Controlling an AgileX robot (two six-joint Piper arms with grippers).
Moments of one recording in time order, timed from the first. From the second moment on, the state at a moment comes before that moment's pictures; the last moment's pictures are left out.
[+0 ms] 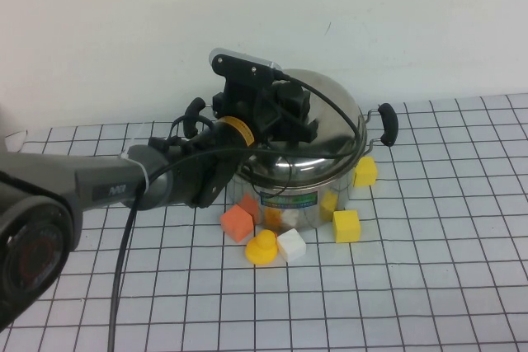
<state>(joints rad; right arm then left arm) -0.03 -0.01 0.02 -0.05 0.42 -0.05 -0.45 2.15 -1.37 0.19 -0.56 -0.26</state>
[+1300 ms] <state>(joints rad) -0.03 -0.01 0.02 -0.05 0.42 -0.05 -0.45 2.15 -1.37 0.19 -0.58 -0.26</state>
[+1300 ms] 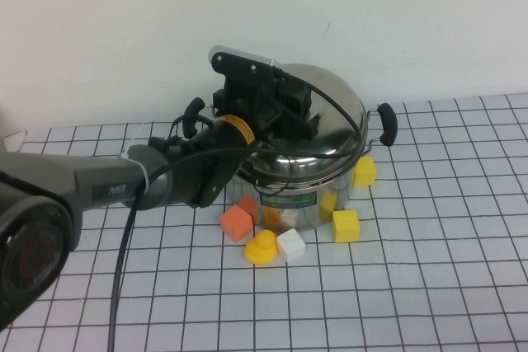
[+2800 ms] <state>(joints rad) -0.03 -0.01 0.02 -0.05 0.42 -0.05 -0.45 2.20 -1.38 0.24 -0.62 -0.37</state>
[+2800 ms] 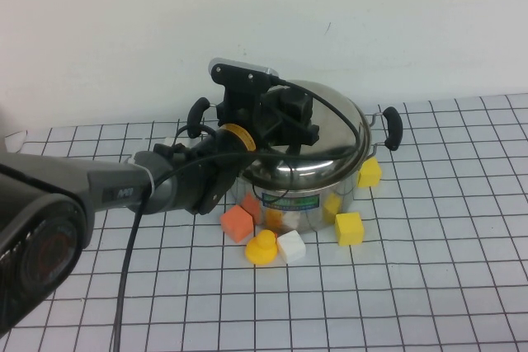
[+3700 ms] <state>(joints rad) -0.03 -0.01 0.02 -0.05 0.42 -0.05 -0.45 1.75 -1.38 0.24 -0.16 -0.21</state>
